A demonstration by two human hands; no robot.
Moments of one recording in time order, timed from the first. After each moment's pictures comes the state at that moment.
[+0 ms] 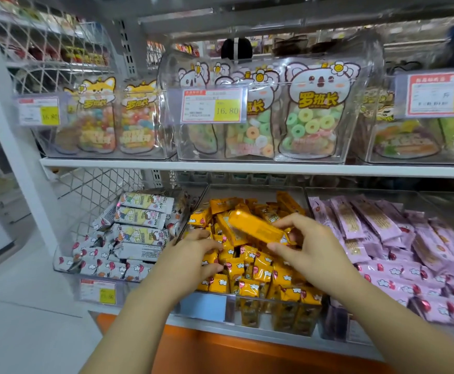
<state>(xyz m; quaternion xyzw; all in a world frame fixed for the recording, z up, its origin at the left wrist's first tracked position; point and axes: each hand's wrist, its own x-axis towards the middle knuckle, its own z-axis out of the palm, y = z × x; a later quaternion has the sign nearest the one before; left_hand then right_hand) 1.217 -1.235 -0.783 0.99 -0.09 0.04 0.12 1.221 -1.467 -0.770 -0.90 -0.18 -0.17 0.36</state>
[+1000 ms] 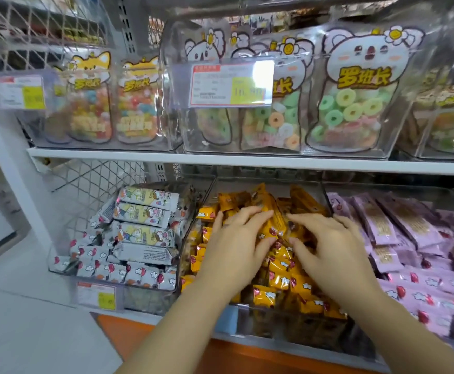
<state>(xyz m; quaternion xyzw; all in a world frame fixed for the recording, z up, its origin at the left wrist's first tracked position) 1.246 -1.287 -0.786 0.95 -0.16 0.19 0.19 1.238 -1.455 -0.784 -0.93 -0.14 -0.25 0.23</state>
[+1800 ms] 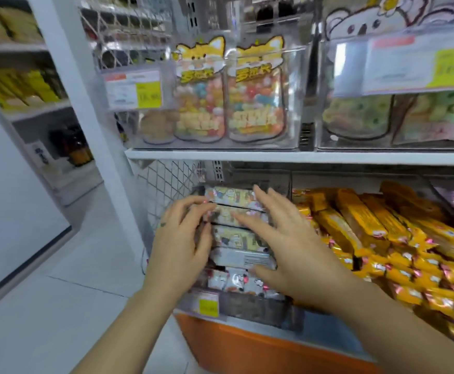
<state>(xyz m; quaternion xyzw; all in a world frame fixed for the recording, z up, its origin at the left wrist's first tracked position) 1.238 -1.064 -0.786 0.91 -0.10 0.34 0.23 1.251 -1.270 -0.773 -0.91 -0.36 -0.15 0.16</state>
